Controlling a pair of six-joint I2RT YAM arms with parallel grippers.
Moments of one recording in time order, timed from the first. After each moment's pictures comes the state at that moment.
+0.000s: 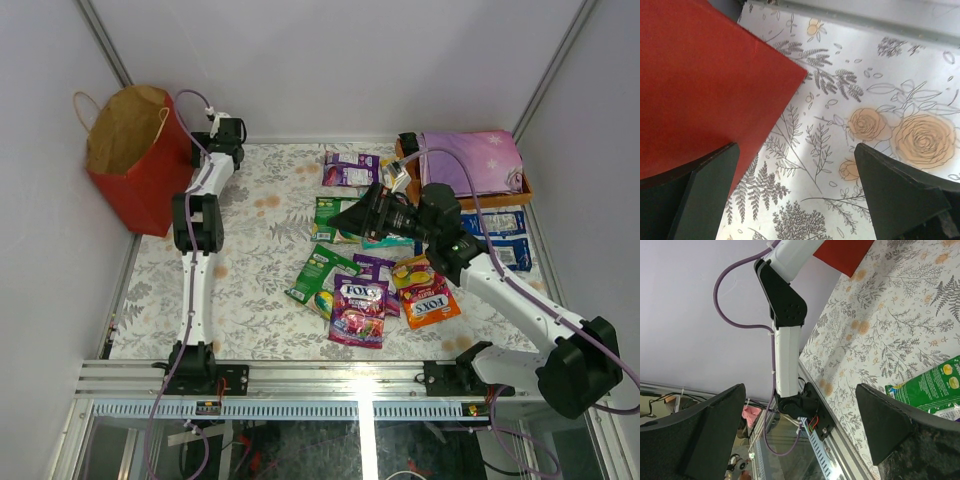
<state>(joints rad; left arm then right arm) 0.01 2.69 2.39 -0.43 -0.70 0.02 0.56 1.19 0.89 0.18 -0.59 0.95</state>
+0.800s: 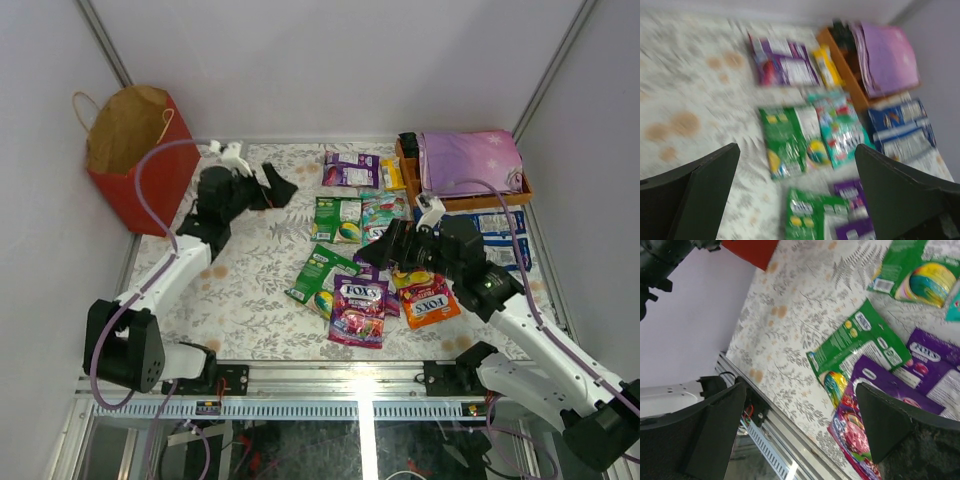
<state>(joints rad) -0.21 1.32 0.97 0.16 0.27 -0.44 0.58 0.87 0.77 -0.22 -0.30 0.70</state>
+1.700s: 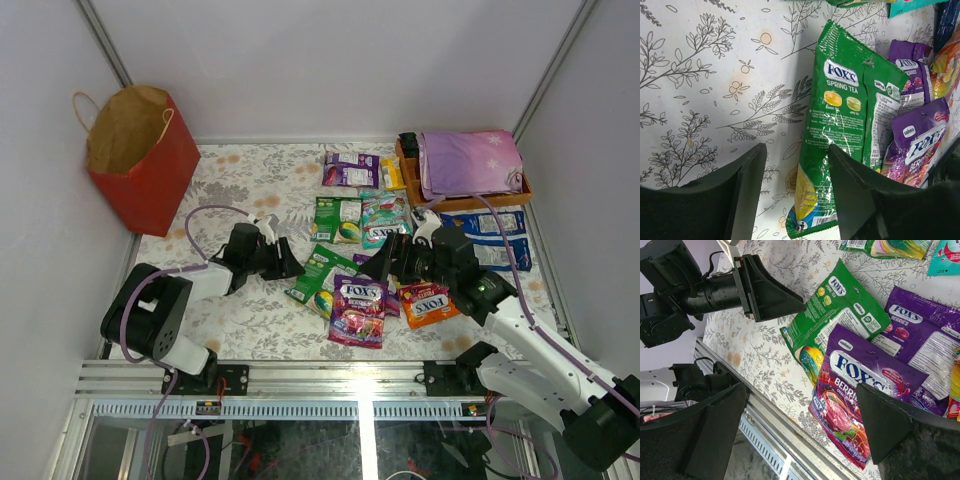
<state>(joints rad) -0.35 1.50 0.52 0.27 0.46 -0.54 0.58 0.86 0.65 -0.28 -0.30 0.69</state>
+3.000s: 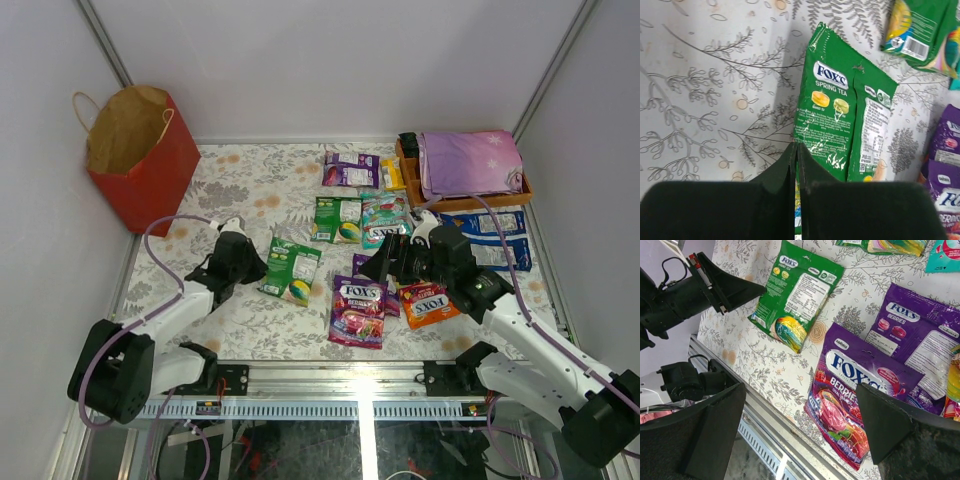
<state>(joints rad) -0.36 1.15 0.46 -0.02 -0.01 -0.64 0.58 0.88 0.65 -0.28 -0.30 0.67</state>
